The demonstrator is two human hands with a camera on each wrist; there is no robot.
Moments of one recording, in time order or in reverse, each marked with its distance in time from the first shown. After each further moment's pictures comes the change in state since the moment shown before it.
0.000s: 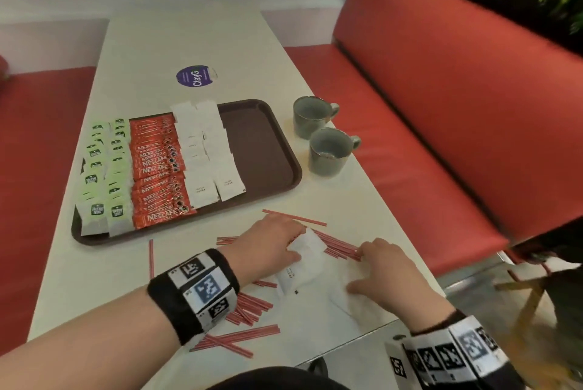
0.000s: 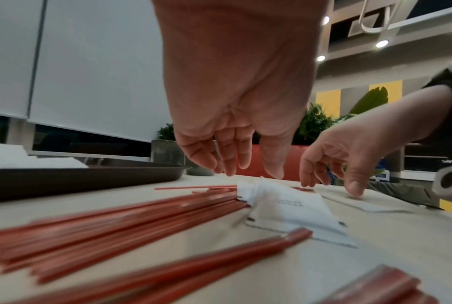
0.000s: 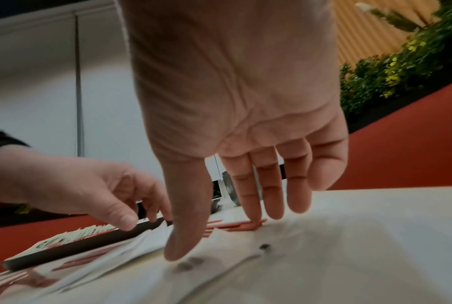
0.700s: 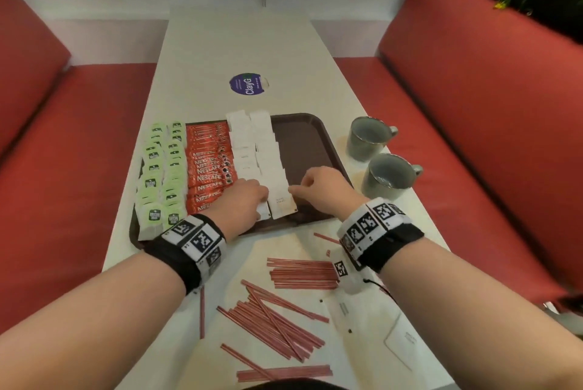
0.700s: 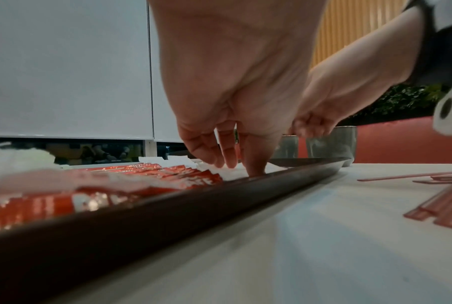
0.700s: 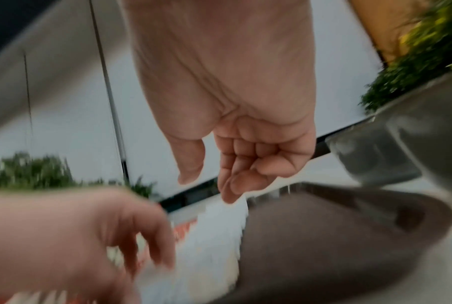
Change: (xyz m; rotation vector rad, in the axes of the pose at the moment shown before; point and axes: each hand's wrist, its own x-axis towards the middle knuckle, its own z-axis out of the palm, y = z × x) left_hand 0.002 -0.147 -0.061 0.158 0.152 -0.290; right_hand 0.133 -0.188 -0.068 0.222 0.028 -0.294
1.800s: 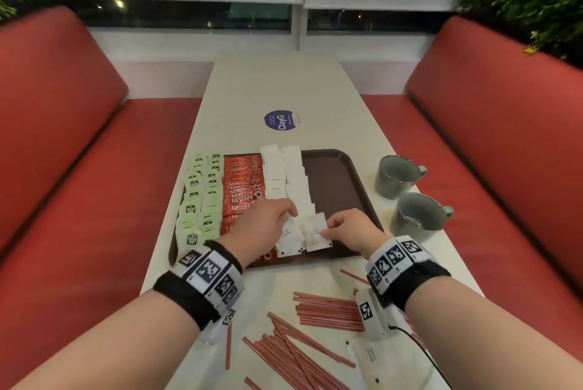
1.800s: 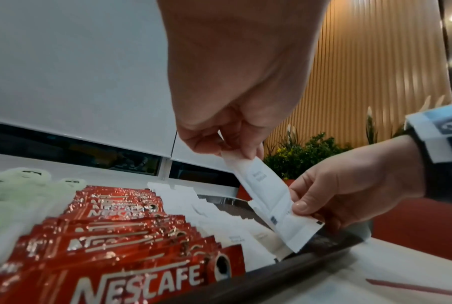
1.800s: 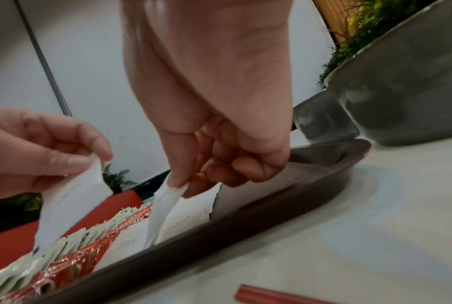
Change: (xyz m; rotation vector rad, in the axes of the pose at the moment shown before) left_hand -0.028 0.000 -0.035 -0.444 0.255 -0.082; right_hand 0.011 0.013 0.013 0.360 -0.082 0.080
